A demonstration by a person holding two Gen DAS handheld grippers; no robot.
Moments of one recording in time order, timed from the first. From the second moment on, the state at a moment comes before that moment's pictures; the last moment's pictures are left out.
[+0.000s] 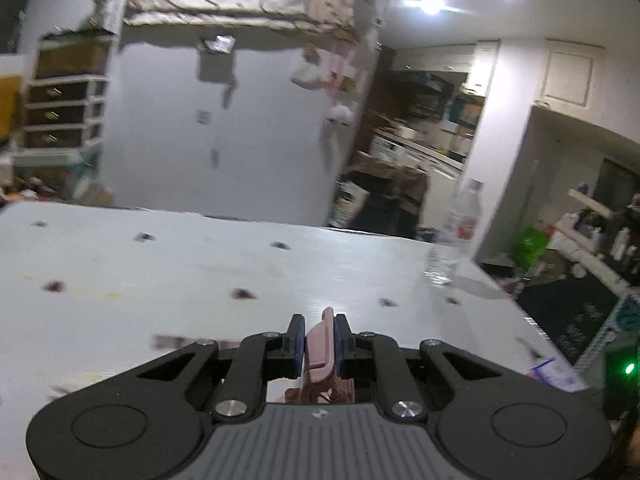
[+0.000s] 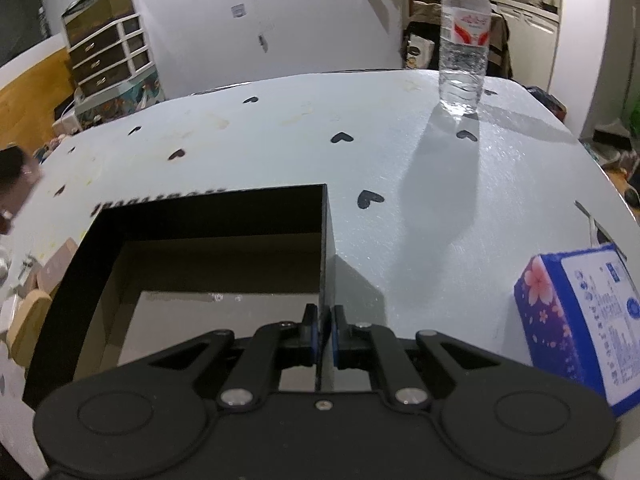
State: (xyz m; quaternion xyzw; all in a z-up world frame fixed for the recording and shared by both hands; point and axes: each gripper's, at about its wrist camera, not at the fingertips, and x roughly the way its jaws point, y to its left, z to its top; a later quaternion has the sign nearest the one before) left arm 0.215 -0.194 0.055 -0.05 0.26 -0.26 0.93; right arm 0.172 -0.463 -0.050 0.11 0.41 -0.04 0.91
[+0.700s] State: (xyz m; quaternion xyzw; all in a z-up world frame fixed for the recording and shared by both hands) left arm 0.265 -0.332 -0.040 -0.16 0.45 -0.31 0.82; right arm 0.161 -0.461 -0.052 0.14 0.40 -0.07 0.91
